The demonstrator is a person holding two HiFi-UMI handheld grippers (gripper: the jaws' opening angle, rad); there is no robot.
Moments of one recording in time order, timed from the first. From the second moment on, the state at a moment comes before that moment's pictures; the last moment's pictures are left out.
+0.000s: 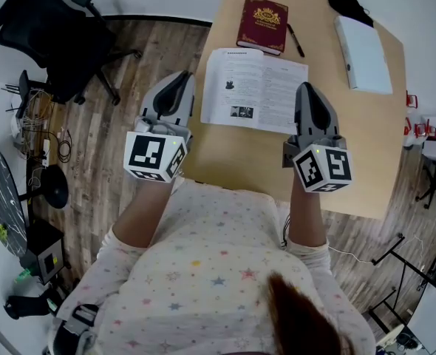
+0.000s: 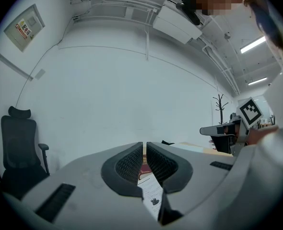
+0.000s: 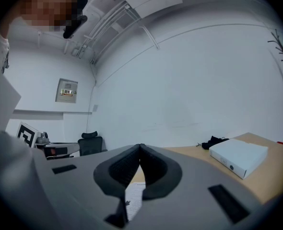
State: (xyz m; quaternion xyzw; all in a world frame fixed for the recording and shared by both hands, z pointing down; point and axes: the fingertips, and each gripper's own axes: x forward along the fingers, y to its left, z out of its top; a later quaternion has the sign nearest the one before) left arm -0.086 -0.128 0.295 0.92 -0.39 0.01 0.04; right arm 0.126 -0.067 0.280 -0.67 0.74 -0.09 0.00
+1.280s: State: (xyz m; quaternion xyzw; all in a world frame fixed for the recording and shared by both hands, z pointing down) left arm -0.088 -0.132 0.298 0.92 -0.38 0.00 0.03; right arm 0.124 -0.056 0.256 -0.68 0.73 -0.03 -0.01
